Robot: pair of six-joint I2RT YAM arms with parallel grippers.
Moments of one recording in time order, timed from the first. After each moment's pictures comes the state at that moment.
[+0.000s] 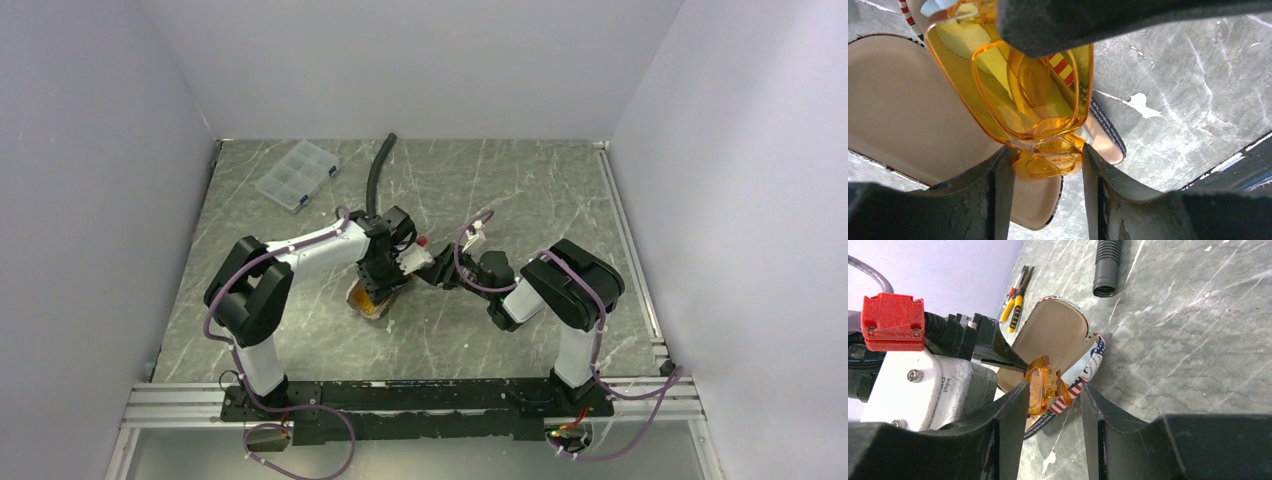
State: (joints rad) left arm -0.72 1.78 1.24 -0.88 0.08 0.39; right arm 0.64 1.87 0.42 1.31 -0.33 0.94
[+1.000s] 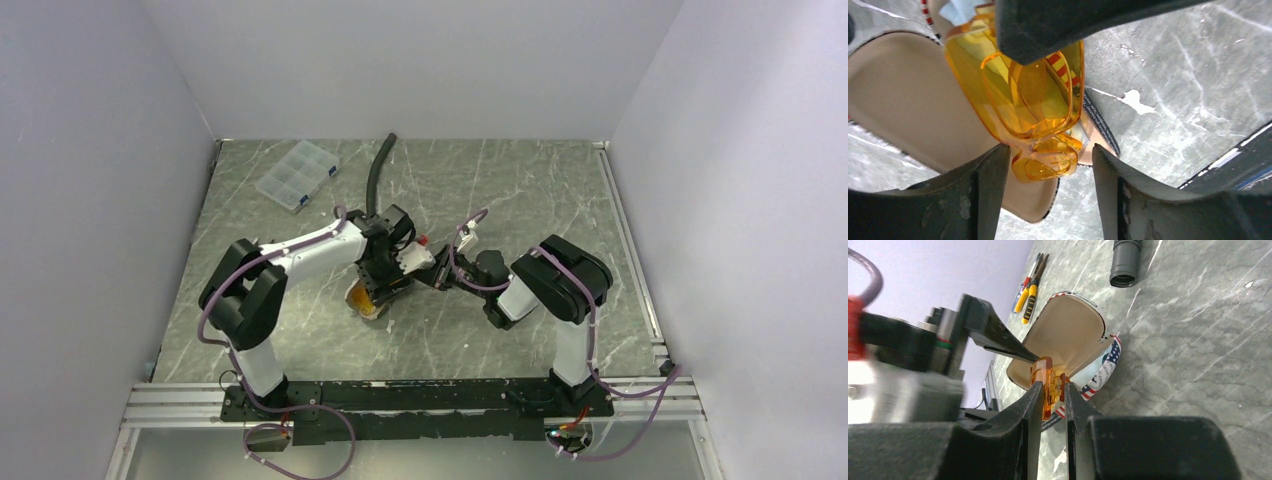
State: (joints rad) left arm -0.72 1.76 1.23 -0.88 0.09 0.41; right arm 0.64 1.94 0.46 1.37 -0.40 1.01
